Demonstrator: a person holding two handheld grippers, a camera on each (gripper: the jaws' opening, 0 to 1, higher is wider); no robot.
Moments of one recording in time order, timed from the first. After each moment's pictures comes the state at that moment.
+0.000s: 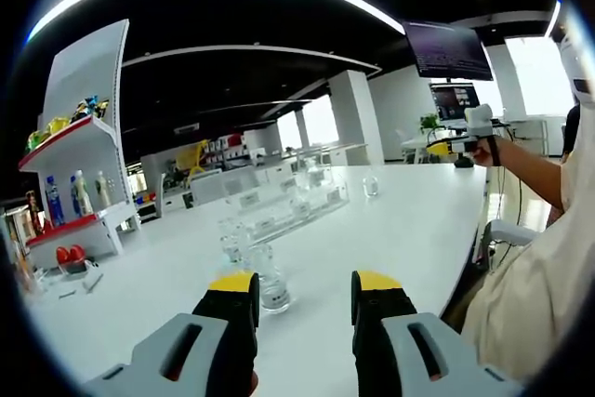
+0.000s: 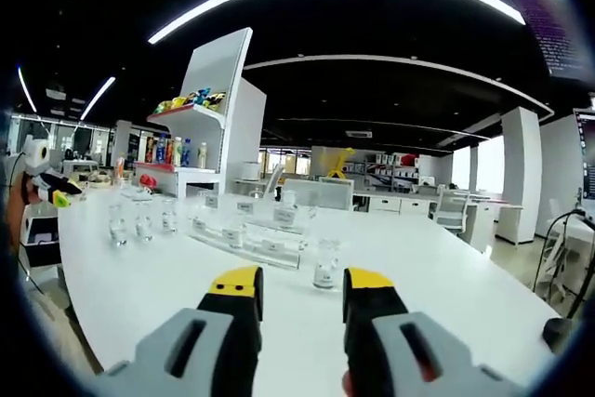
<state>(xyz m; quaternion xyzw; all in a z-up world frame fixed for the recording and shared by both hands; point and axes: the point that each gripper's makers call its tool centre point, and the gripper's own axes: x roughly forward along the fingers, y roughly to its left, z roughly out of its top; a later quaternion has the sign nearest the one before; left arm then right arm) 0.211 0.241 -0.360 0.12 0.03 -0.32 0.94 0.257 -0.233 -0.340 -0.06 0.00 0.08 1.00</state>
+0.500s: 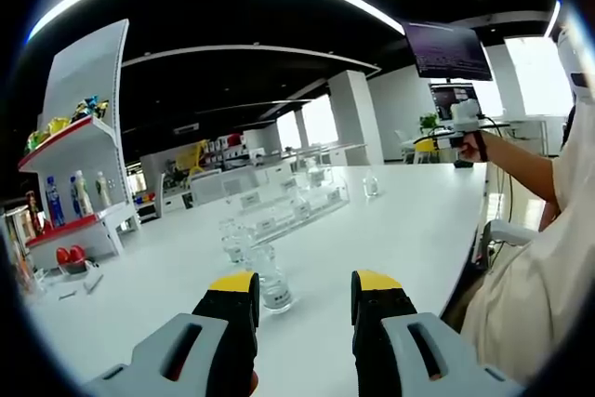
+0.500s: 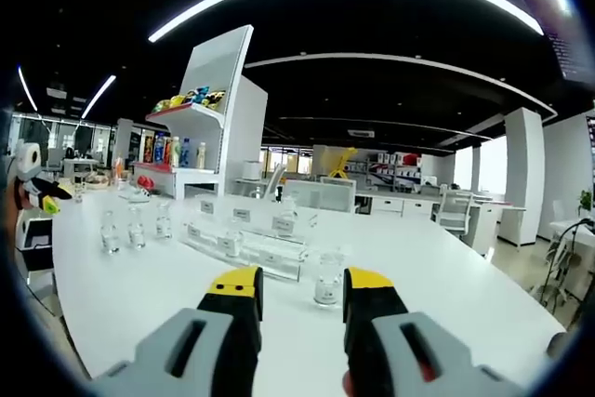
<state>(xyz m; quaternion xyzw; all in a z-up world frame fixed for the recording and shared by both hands) 0.211 0.245 -0.358 0.12 0.03 -0.32 0.94 0.292 -0.224 -0.328 -0.06 0.00 0.08 1.00</state>
